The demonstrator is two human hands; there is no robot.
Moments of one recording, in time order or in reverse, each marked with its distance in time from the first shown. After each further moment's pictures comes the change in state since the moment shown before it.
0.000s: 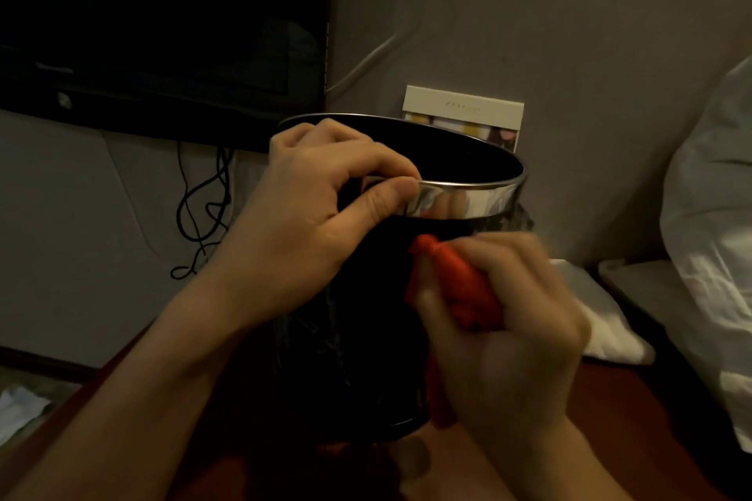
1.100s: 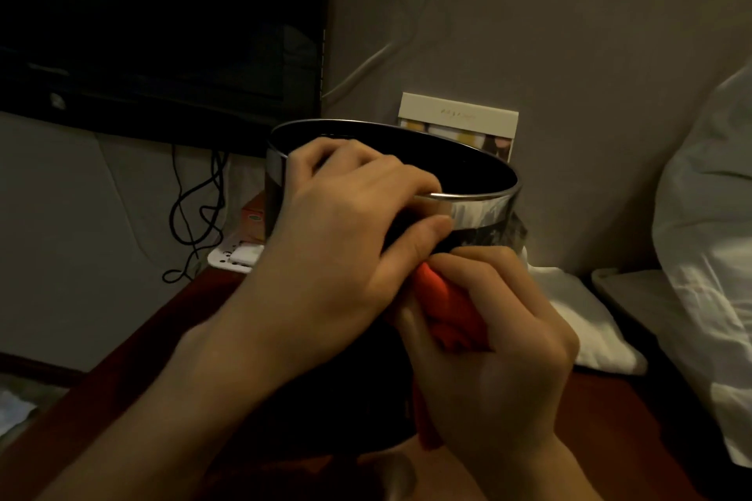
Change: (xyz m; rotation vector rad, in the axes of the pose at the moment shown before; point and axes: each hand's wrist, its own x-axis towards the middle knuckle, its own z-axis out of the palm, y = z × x) left_hand -0.002 0.017 0.016 0.223 0.017 0.083; right_hand -0.005 -0.002 0.001 0.063 -0.004 -0.025
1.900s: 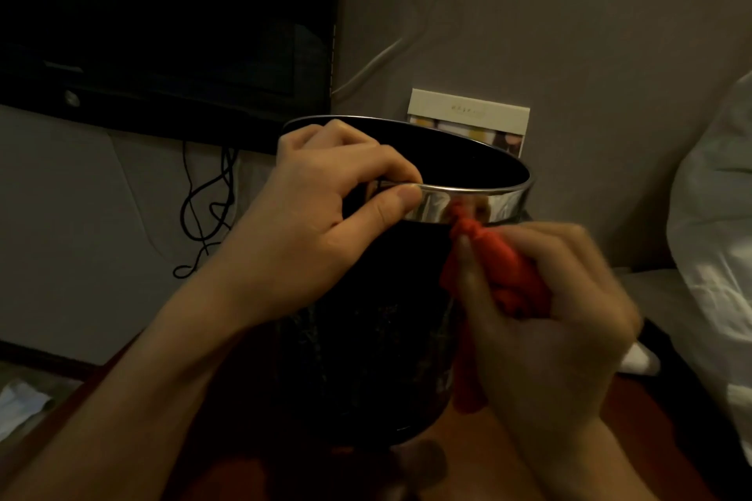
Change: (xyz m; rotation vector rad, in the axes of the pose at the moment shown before) left_hand 0.001 -0.024 -0.012 -0.207 -0.062 -0.099; right_hand 0.013 0.012 -0.010 -0.063 0.061 0.019
